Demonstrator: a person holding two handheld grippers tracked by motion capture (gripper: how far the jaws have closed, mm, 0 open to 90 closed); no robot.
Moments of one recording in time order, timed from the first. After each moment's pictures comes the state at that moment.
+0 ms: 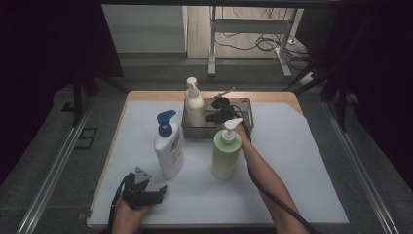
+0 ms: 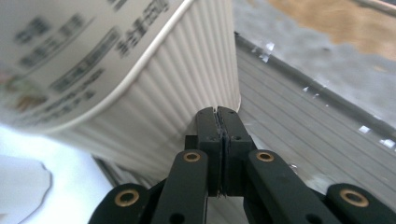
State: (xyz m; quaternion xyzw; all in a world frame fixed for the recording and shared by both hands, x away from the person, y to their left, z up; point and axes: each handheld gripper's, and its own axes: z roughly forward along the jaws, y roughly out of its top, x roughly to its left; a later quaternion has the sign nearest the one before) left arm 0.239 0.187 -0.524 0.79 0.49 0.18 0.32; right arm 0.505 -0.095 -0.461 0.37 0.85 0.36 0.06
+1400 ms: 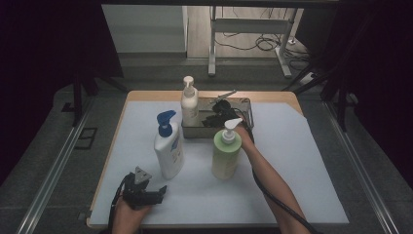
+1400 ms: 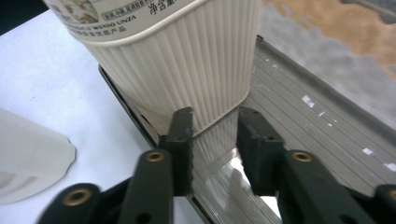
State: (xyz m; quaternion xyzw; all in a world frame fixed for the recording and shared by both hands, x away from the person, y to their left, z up) left arm 0.239 0.187 -0.524 0.79 0.49 0.18 0.32; right arm 0.488 -0.101 -0.455 0.32 0.86 0.38 0.06
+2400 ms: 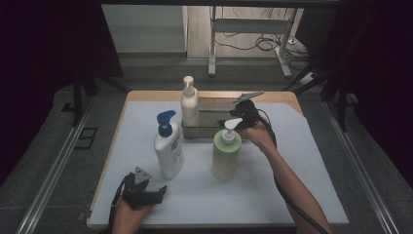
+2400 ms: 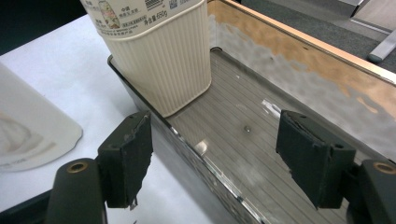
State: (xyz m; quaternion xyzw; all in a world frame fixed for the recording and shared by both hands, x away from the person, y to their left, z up) left arm 0.239 0.187 -0.524 0.79 0.49 0.18 0.32; right arm 0.454 -0.164 -0.420 0.33 0.84 0.41 0.11
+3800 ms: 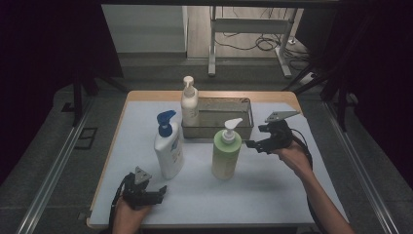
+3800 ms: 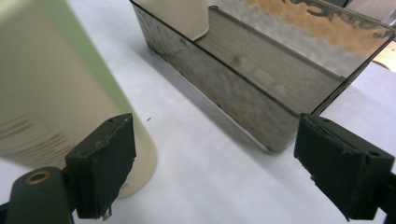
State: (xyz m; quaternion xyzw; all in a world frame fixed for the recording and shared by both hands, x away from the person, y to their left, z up) left arm 0.238 0.187 -0.524 0.79 0.49 0.18 0.32; right arm 0.381 -0.247 -0.414 0.33 0.84 0.41 0.12
